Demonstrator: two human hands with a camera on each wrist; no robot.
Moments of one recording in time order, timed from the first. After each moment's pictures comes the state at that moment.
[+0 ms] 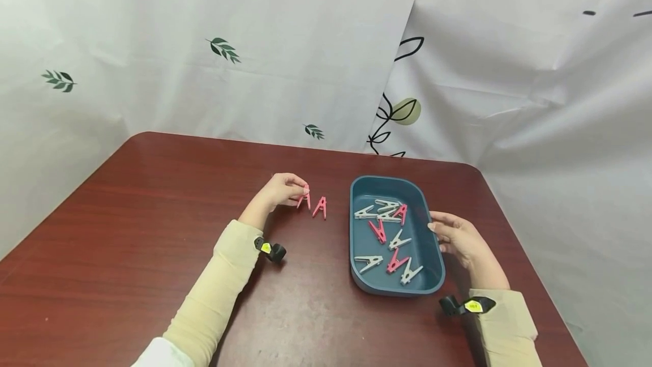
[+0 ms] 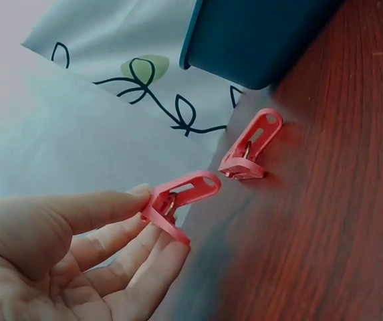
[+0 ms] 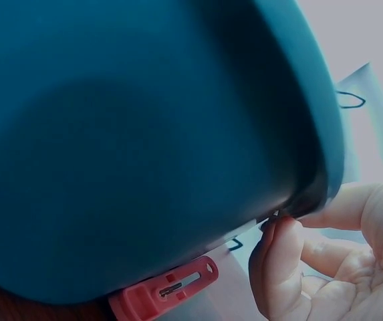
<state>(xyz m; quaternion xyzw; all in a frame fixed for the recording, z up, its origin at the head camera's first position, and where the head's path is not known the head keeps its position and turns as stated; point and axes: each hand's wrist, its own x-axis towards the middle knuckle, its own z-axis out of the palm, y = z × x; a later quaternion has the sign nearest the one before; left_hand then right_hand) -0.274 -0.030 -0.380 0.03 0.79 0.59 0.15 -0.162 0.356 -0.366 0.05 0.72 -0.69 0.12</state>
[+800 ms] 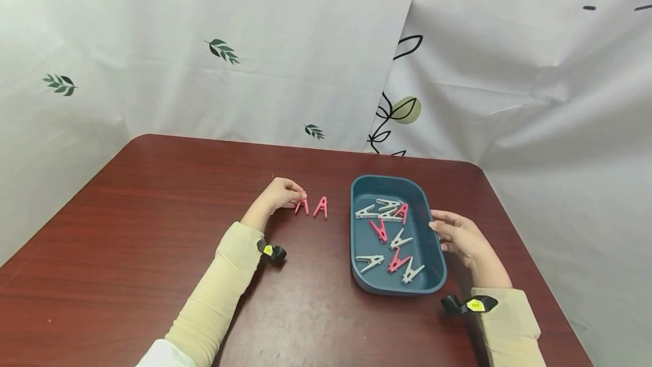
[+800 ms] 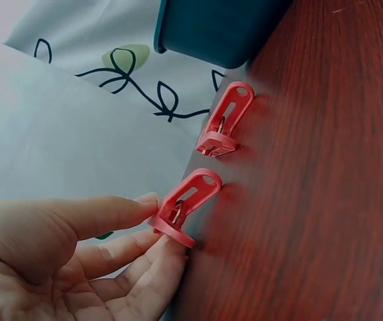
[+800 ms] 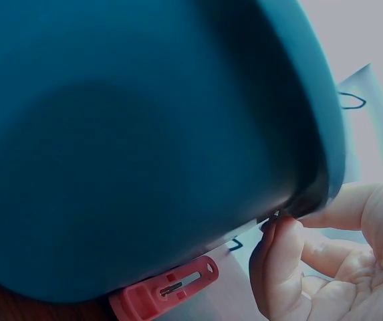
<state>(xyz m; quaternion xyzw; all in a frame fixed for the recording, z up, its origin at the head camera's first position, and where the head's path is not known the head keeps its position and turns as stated) -0.277 -0.030 -0.391 -0.01 0.83 0.53 0.15 -0.161 0.355 -0.367 0.04 0.73 -0.68 0.11</state>
